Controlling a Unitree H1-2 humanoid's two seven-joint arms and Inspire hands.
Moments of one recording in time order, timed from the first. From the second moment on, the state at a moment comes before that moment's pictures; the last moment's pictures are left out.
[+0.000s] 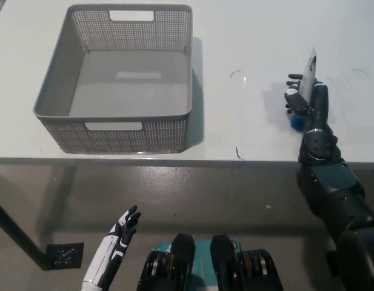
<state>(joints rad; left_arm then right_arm) 0.05 0.12 -0.11 0.10 0.13 -0.23 -0.06 -0.98 -0.09 -0.14 1.29 -0.02 -0.26 -0.38</state>
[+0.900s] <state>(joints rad) 0.03 0.12 -0.10 0.10 0.13 -0.23 -0.06 -0.95 0.01 -0.11 0.70 -0.02 -0.22 -0.41</state>
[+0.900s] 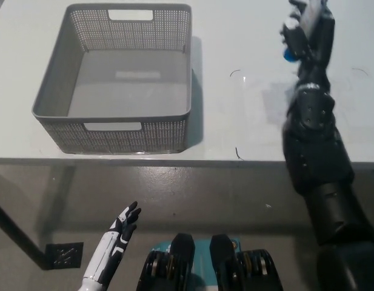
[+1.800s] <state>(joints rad) 0.00 0.12 -0.11 0.11 0.13 -0.23 -0.08 -1.14 0.29 0.12 1.03 -0.12 -0.21 -0.43</state>
